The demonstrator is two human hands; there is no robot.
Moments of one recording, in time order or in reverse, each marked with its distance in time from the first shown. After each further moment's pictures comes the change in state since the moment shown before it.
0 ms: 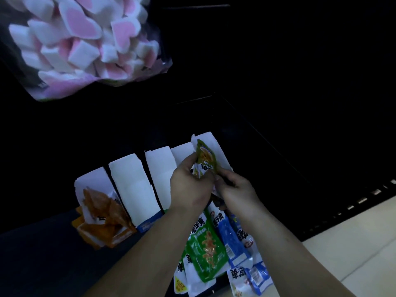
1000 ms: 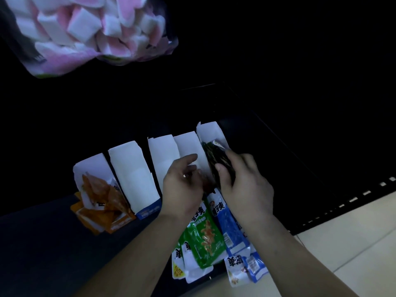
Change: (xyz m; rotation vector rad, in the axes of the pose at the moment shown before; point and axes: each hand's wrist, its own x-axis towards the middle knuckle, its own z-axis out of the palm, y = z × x) left_hand -0.019 -0.028 -0.021 -0.004 0.009 0.036; right_hand -0.025 -0.010 -0.007 -0.944 0.332 -0.434
